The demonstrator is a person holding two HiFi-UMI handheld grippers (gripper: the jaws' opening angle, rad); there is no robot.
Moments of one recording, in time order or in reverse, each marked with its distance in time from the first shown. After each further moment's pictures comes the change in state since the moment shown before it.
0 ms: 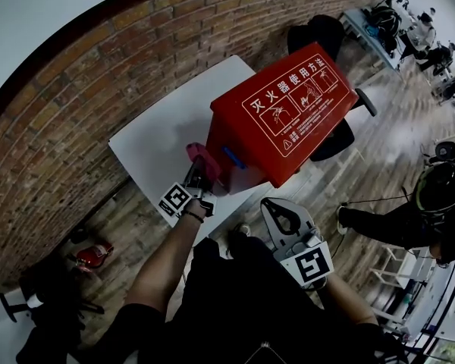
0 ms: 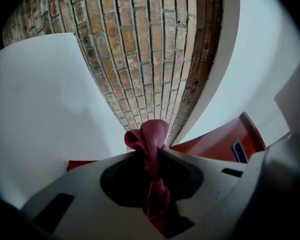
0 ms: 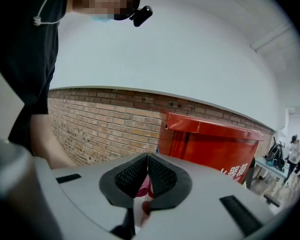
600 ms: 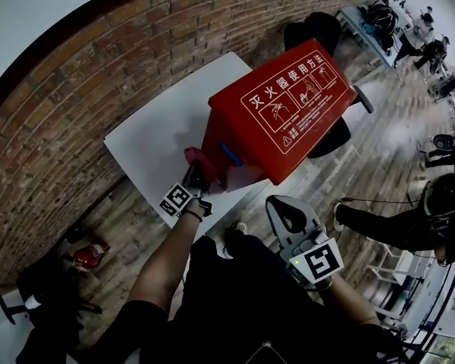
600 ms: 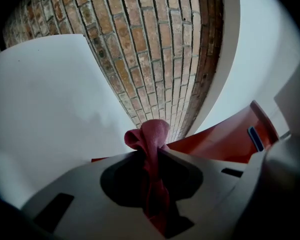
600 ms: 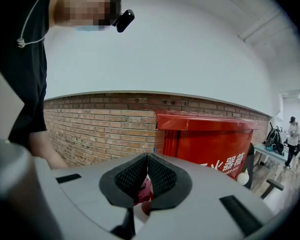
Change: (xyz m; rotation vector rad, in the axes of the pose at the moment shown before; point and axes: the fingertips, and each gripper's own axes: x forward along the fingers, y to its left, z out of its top) left arm -0.005 0.051 -0.015 0.043 0.006 0.100; right arm -0.009 -0.010 0.003 0.110 0.010 -0.016
